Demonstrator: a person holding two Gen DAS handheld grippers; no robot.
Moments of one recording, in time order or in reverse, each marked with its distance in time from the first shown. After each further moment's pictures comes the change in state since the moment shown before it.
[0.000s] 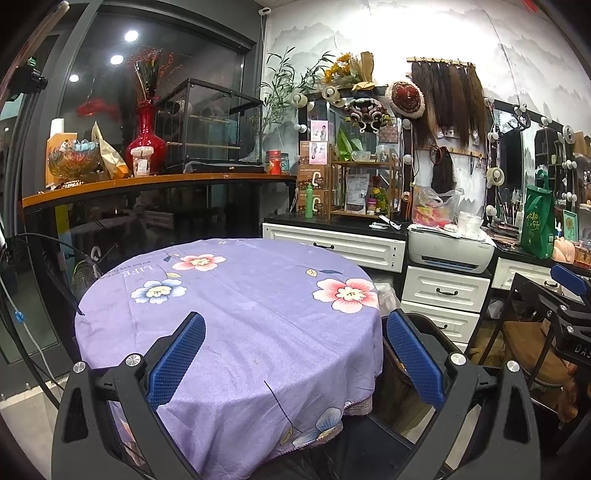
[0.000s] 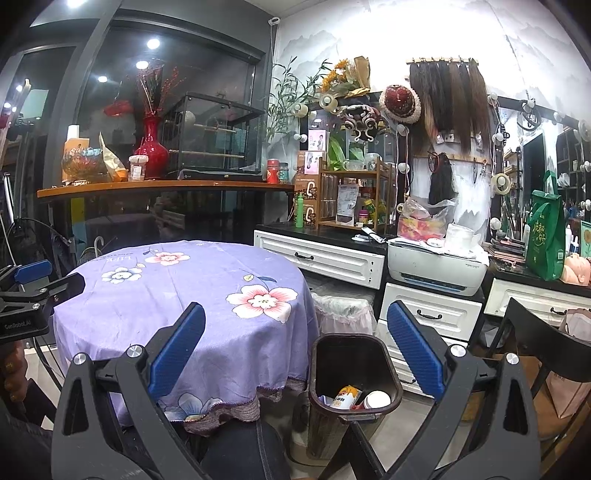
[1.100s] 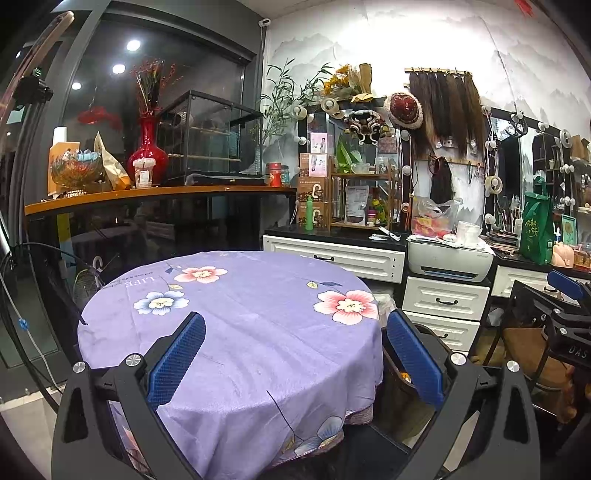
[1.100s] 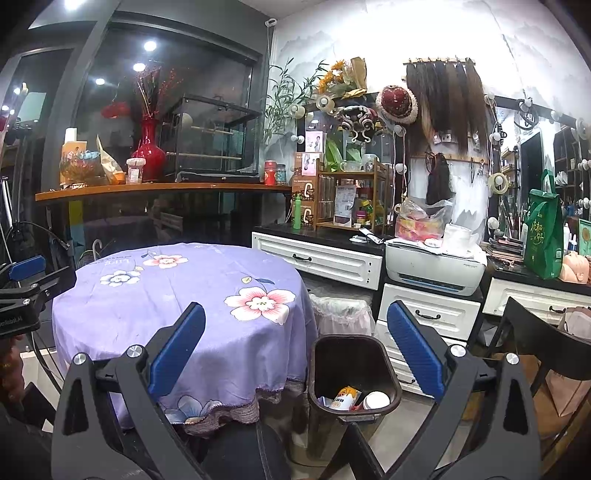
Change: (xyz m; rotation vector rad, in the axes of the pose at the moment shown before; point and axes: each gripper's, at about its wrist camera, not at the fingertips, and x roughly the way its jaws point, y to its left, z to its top) left arm -0.009 -0.003 0.003 0.001 -0.050 0.008; right arm -0.002 -0.001 0.000 0.007 -0.005 -0.007
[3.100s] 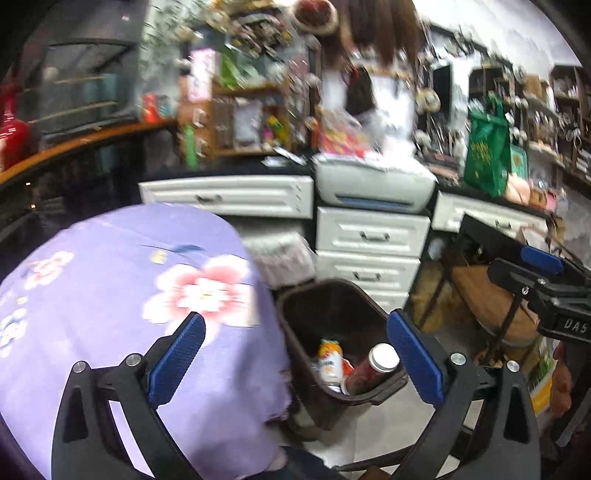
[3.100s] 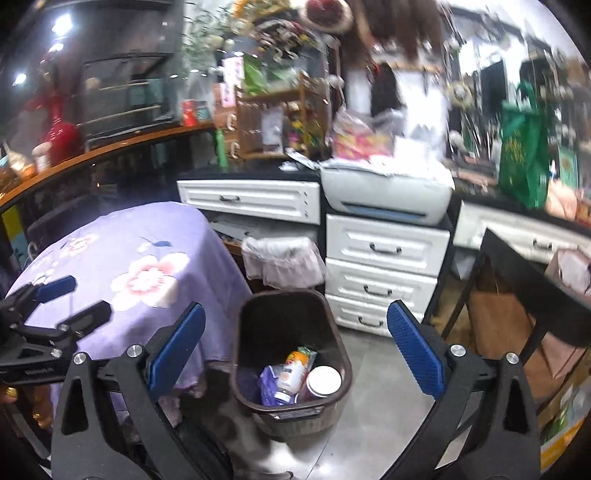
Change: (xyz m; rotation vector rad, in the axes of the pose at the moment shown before) left arm 0.198 -0.127 0.004 0.133 0.280 -0.337; right arm 0.146 -0.134 -0.008 0.152 0.280 -0.168
